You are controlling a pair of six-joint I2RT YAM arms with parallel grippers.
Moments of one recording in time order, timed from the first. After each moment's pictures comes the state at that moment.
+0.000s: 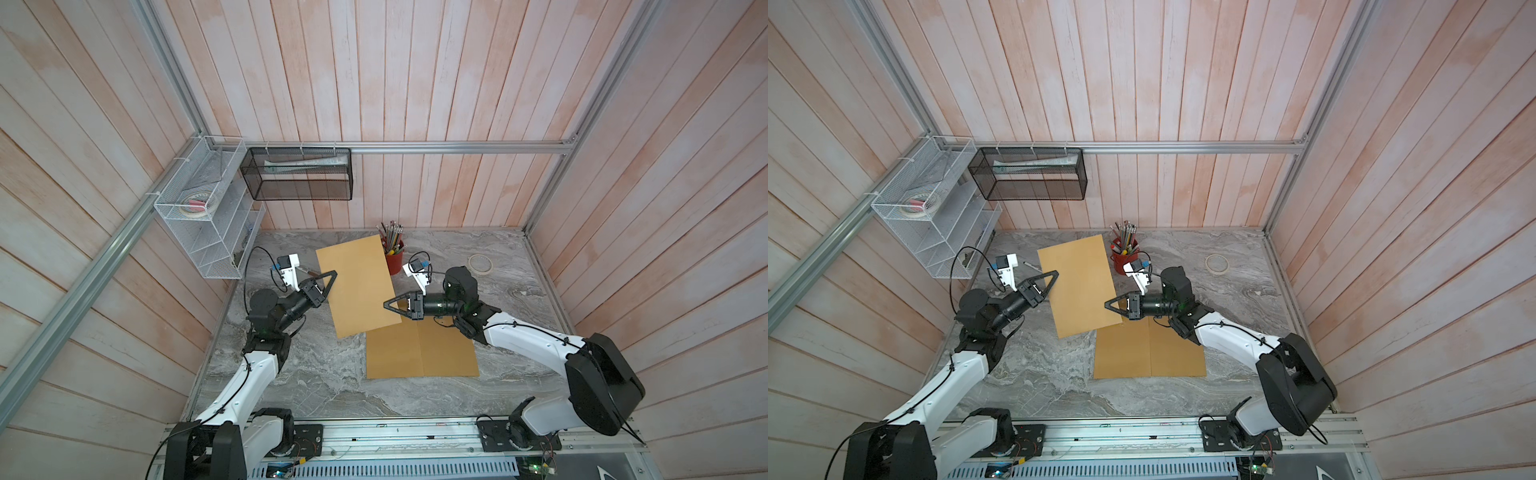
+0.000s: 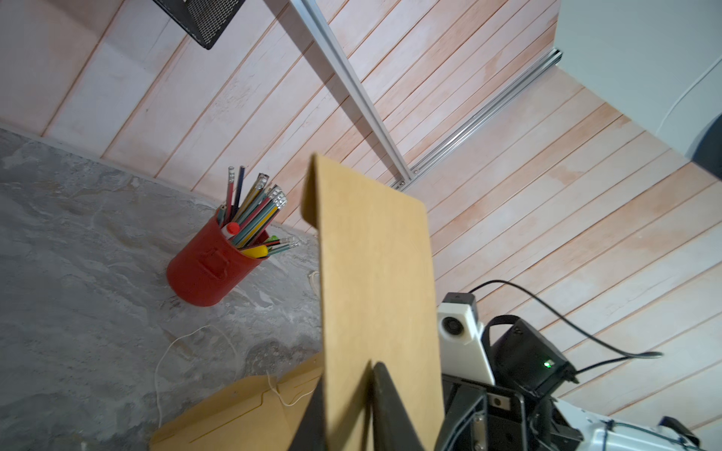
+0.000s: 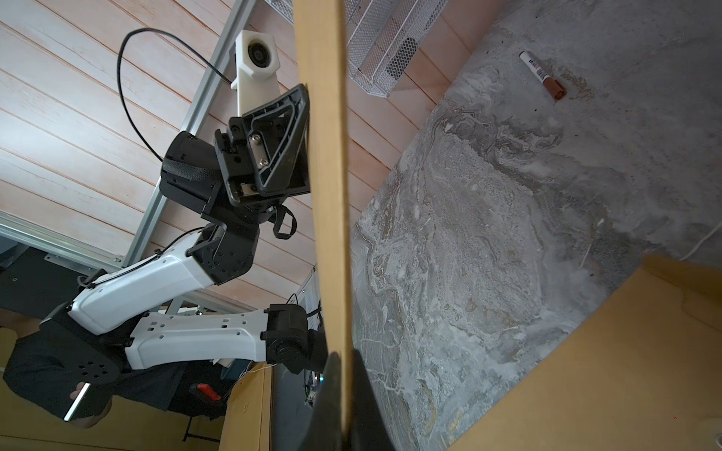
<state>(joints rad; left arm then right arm) -0.05 1.05 0.50 0.62 0.70 -0.86 0.67 1.45 0.84 0.38 -0.84 0.76</state>
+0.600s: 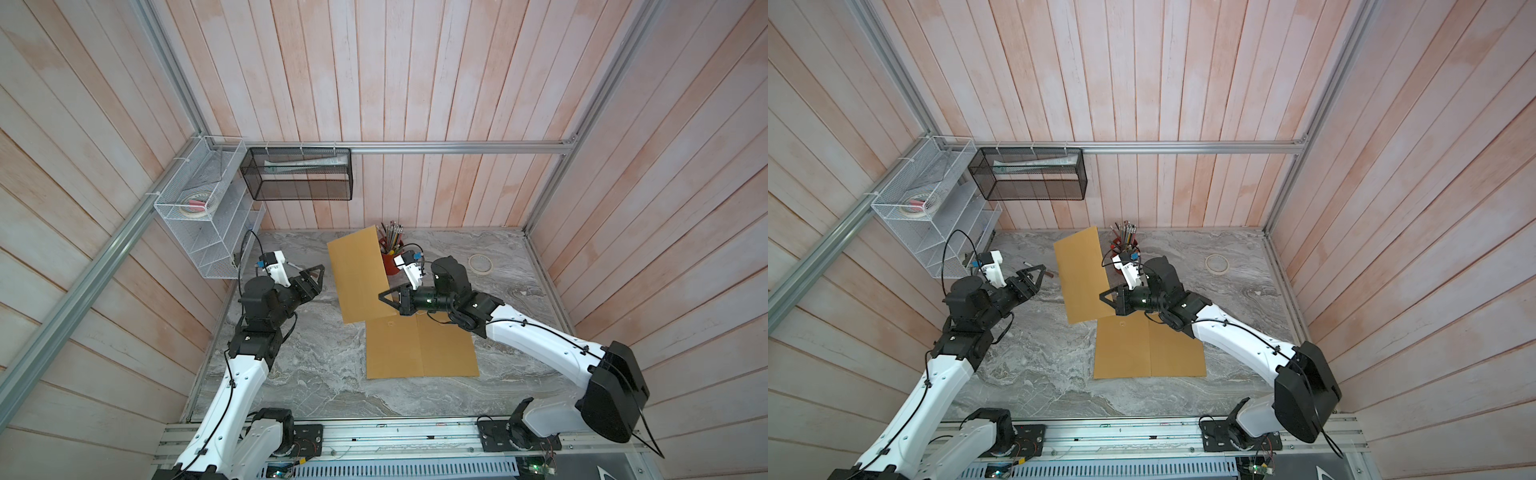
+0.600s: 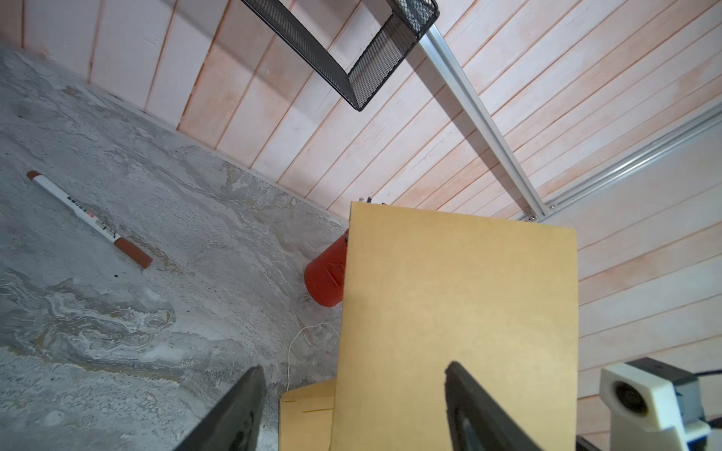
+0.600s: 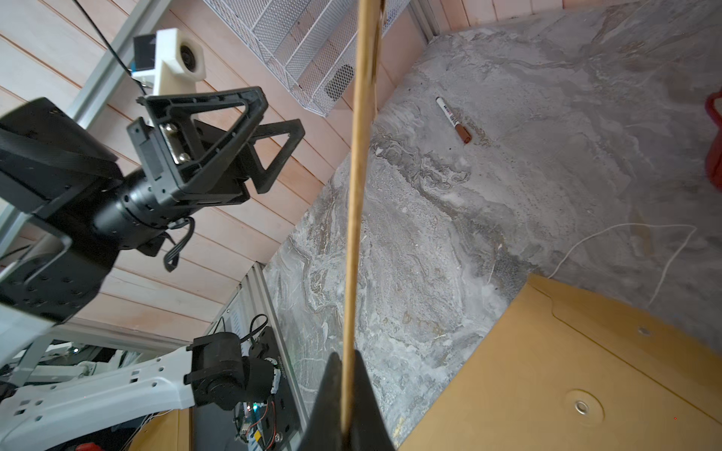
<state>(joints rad) -0.08 0.92 0.74 -0.07 0.32 -0.65 0.79 1.44 1.09 -0.06 -0.47 0.53</state>
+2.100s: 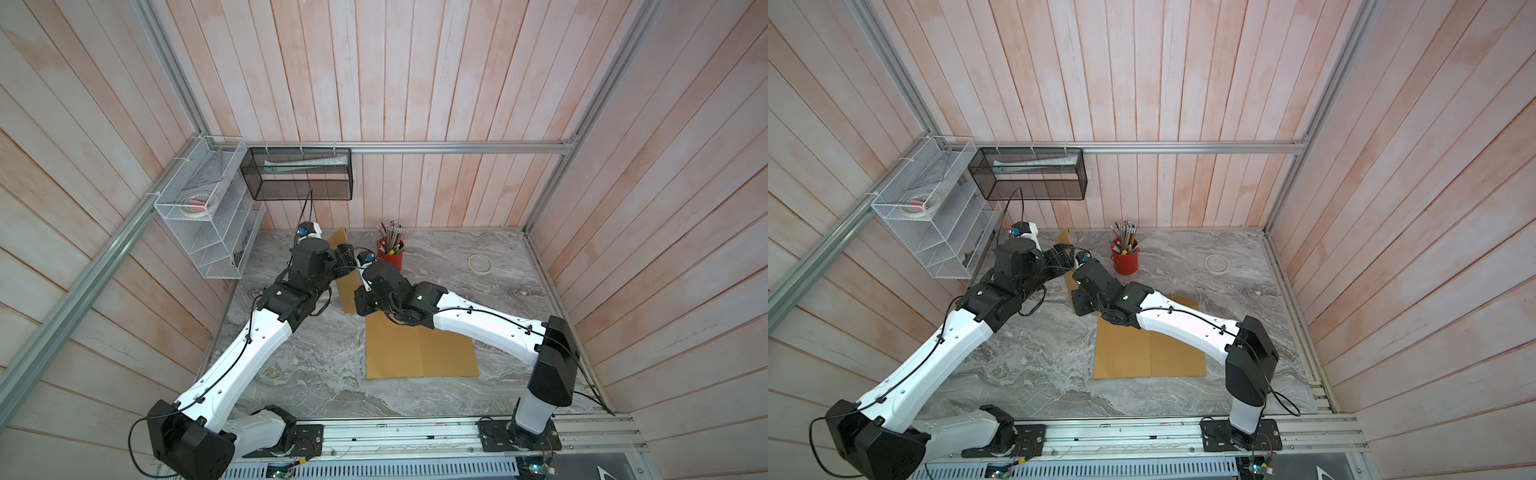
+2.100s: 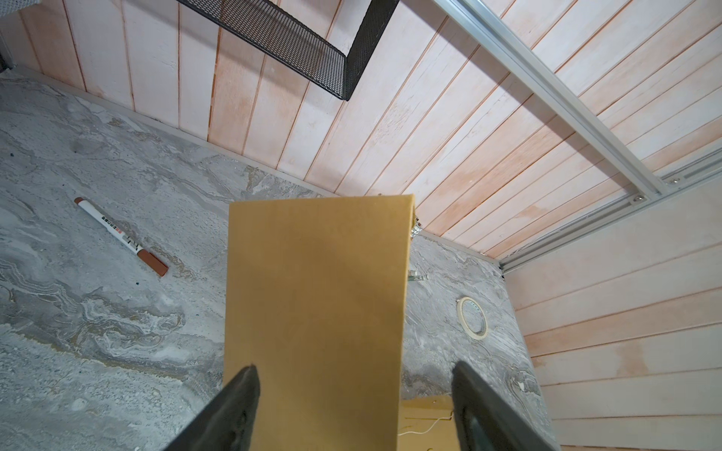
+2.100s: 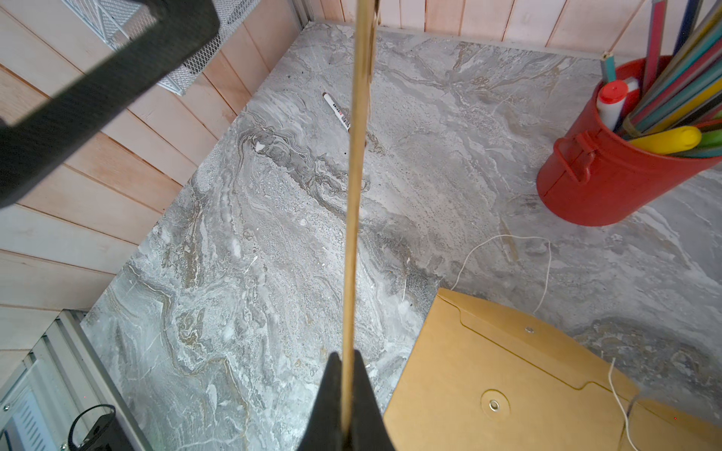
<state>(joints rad) -0.46 1.23 1.21 -0.39 -0.17 -0.64 1.05 1.77 1.56 -0.44 0.15 0.48</state>
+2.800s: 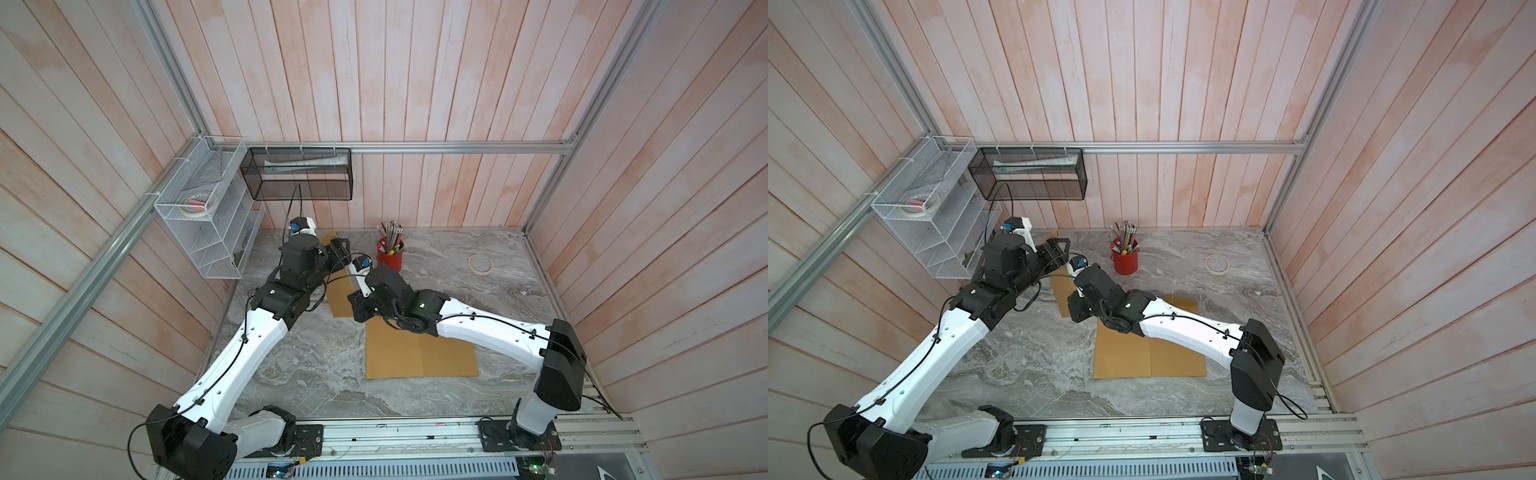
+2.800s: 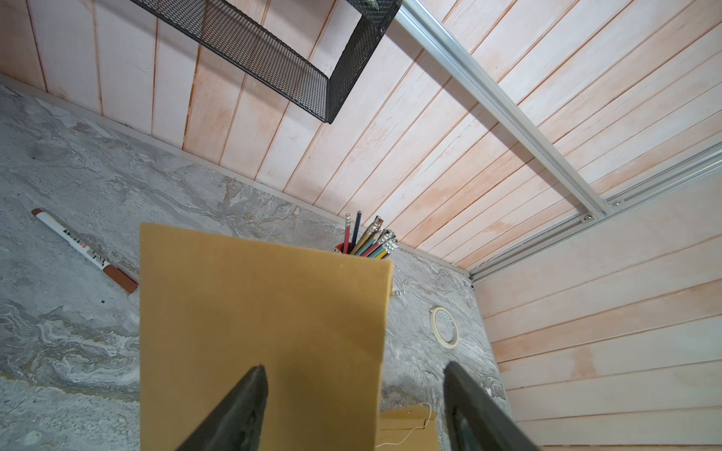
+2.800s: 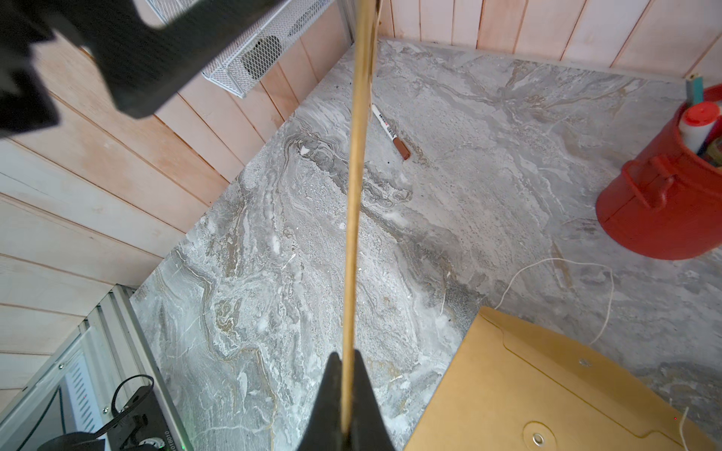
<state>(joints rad) -0.38 1.23 1.21 -0.35 -0.05 -0.66 1.07 1.72 1.47 -0.30 0.08 0.43</state>
